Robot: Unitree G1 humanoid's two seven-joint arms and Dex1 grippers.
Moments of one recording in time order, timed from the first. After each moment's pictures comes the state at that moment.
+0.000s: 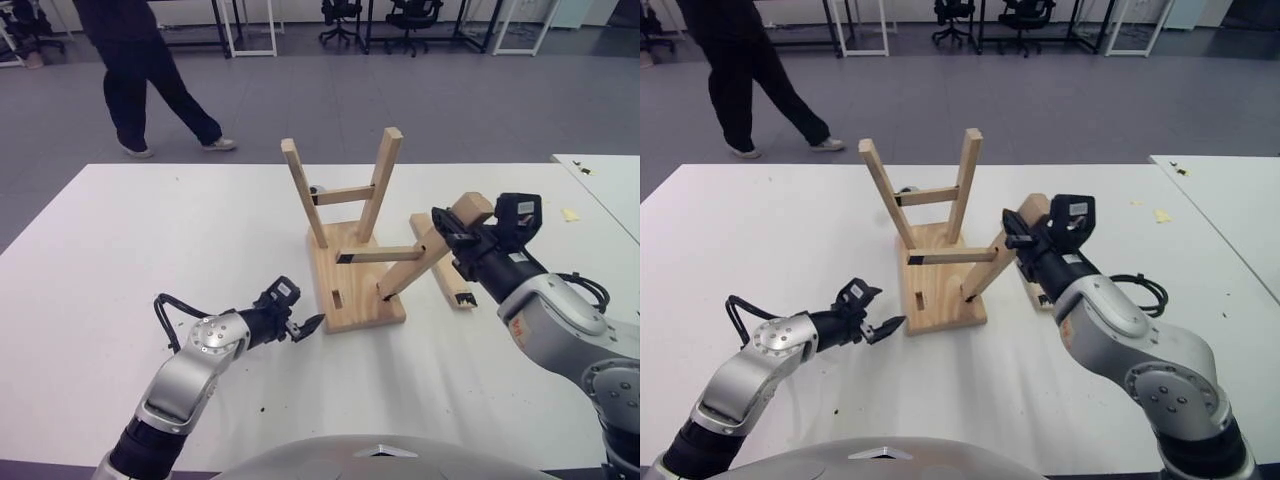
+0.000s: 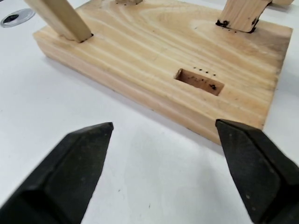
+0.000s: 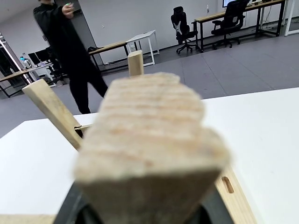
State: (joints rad) left arm 0.05 0.44 -0.27 -0.44 -0.15 0.69 -0.54; right arm -0.12 -0.70 0.02 -0.81 1.34 0.70 -0.68
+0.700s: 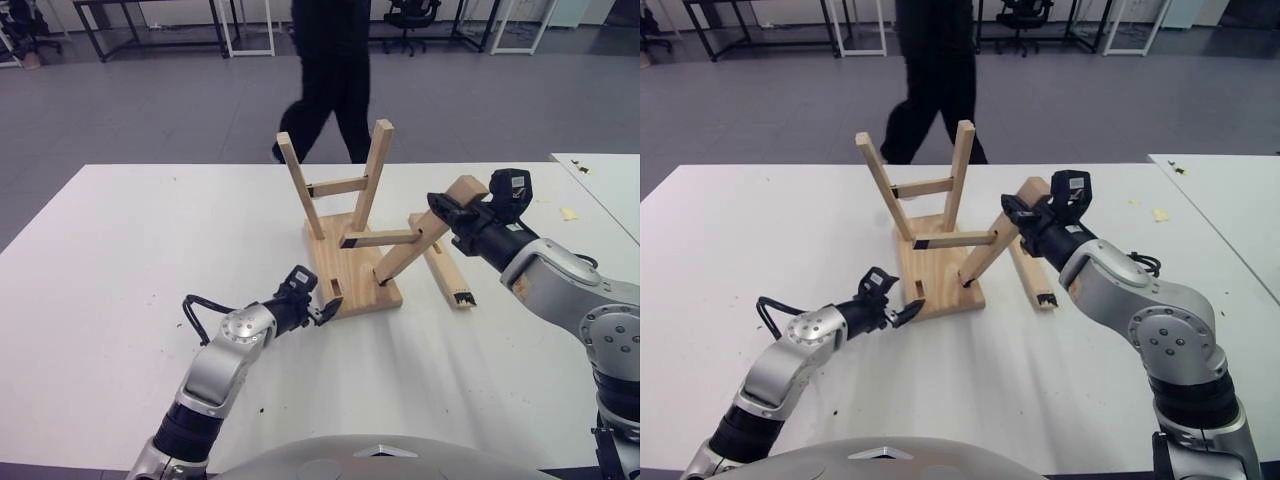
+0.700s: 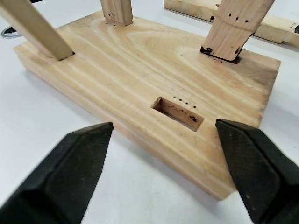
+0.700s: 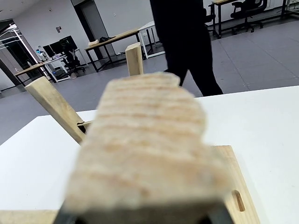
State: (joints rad) left arm 0.00 0.28 -0.29 -0.32 -0.15 0.64 -0.44; right arm -0.22 -0.69 -0.06 -0.57 1.38 0.77 -0.46
